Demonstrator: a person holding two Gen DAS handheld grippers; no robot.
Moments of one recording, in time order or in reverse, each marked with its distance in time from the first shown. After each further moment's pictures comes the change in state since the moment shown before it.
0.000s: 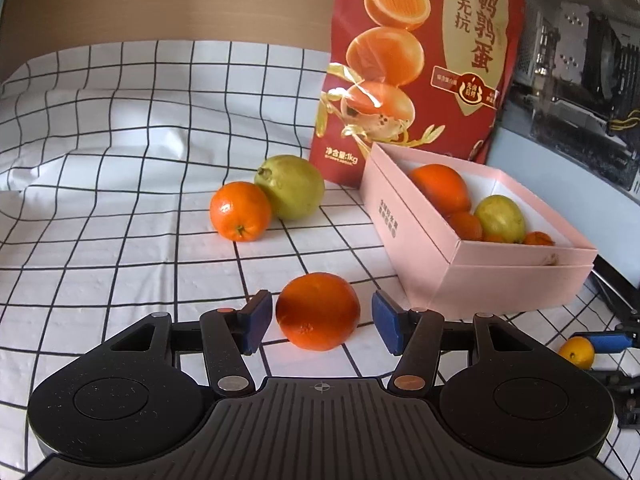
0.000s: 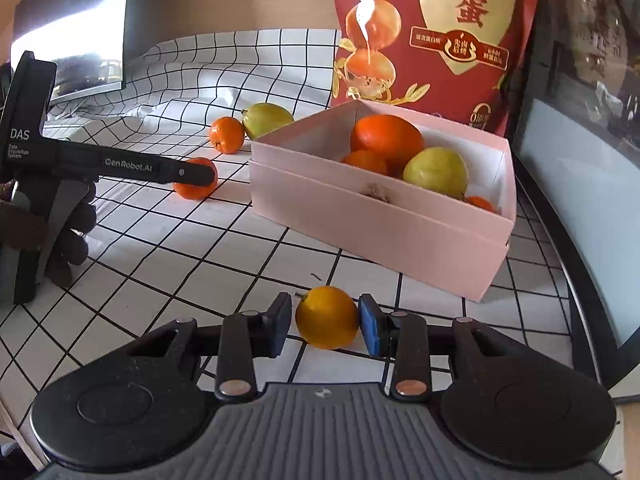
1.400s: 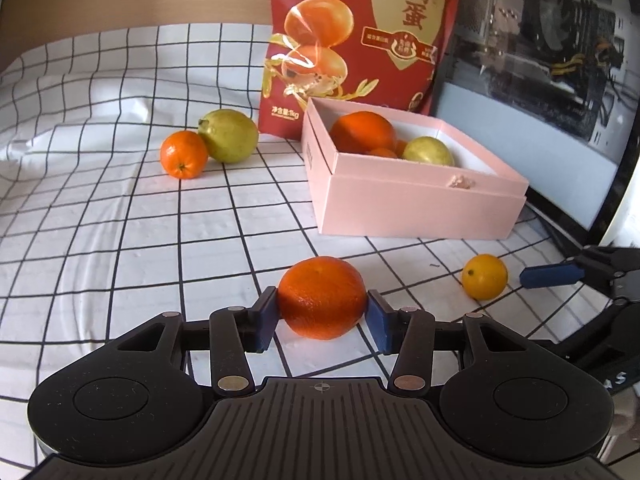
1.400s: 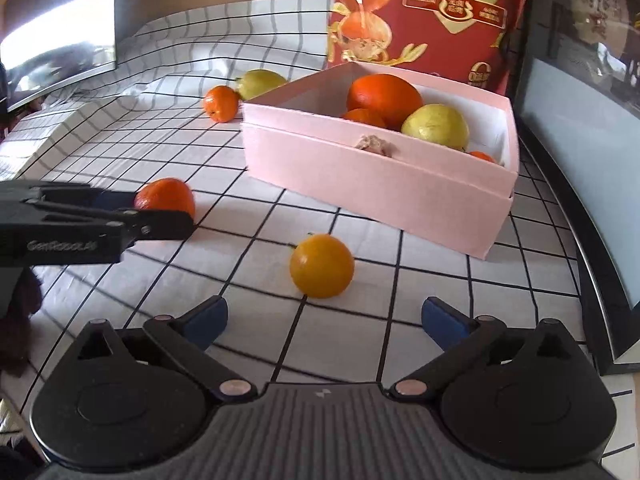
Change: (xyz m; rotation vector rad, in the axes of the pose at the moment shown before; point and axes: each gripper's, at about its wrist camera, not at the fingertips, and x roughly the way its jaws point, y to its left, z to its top) left arm -0.040 -0.065 -0.044 0.036 0.070 -0.003; right arm 0.003 -0.004 -0.013 0.017 0.084 0.026
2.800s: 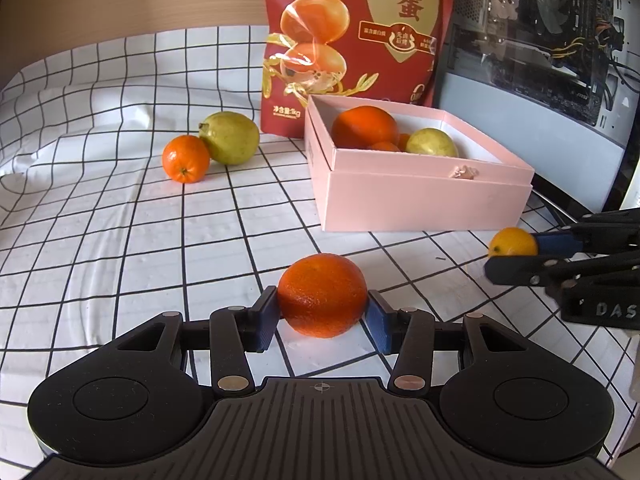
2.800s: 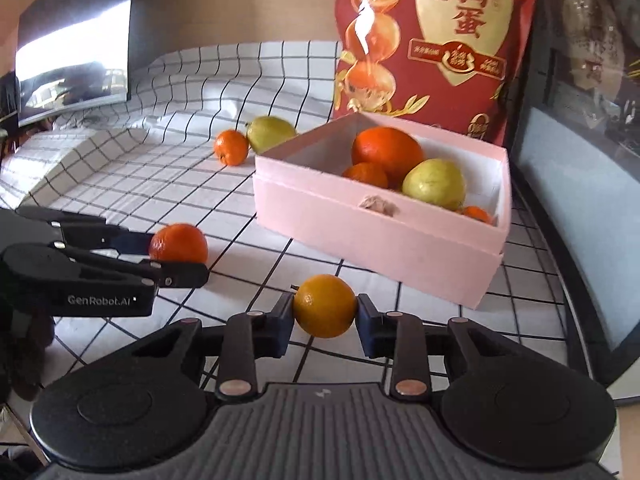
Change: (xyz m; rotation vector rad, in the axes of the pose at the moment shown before) left arm 0.002 -0.006 0.000 0.030 0.006 0.041; right arm -0.015 0.001 0.012 -0.023 -0.125 -0.010
